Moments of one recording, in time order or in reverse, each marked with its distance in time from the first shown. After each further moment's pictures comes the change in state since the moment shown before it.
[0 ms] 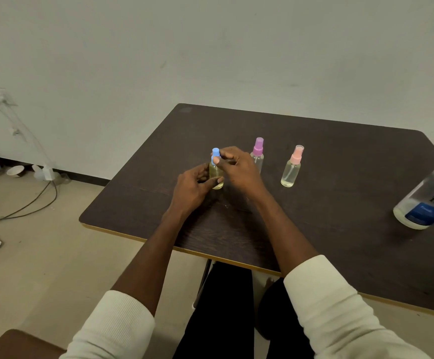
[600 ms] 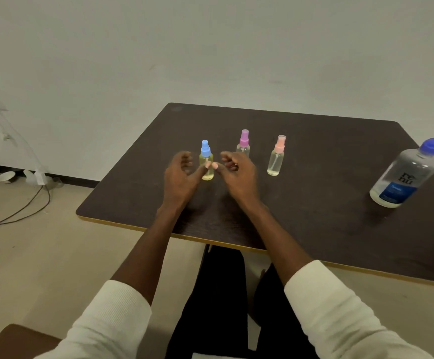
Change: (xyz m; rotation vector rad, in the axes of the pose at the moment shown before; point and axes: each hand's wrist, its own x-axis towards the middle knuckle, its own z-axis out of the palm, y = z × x) left_hand -0.019 0.017 0.002 -0.034 0.252 -0.112; right_hand -0.056 0.005 -0.006 0.004 0.305 -0.048
